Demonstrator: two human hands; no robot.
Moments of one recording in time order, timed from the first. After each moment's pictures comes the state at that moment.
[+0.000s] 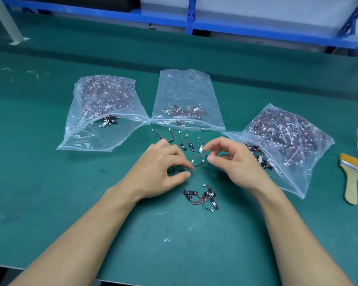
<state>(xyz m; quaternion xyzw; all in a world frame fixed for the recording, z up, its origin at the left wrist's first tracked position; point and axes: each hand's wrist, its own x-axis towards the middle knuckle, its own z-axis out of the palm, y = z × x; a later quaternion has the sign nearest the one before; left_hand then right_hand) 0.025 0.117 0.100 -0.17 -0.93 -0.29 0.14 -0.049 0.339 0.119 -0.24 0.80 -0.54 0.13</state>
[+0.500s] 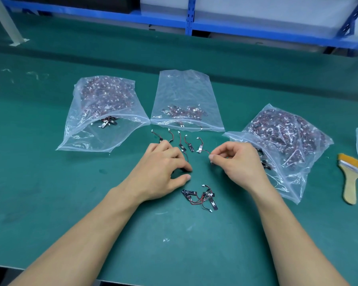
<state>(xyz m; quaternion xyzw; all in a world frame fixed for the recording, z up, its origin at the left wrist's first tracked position) 0.025 0.124 0.098 -0.16 -0.96 -0.20 0.13 -0.054 0.338 0.112 -0.12 0.88 -0.47 0.04</state>
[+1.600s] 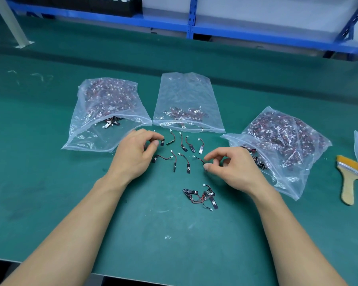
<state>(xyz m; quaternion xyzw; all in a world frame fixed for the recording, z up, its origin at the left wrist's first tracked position) 0.010 0.079 0.094 0.03 -0.91 -0.34 0.23 -0.047 0.341 0.115 -0.23 0.88 -0.40 0.07</state>
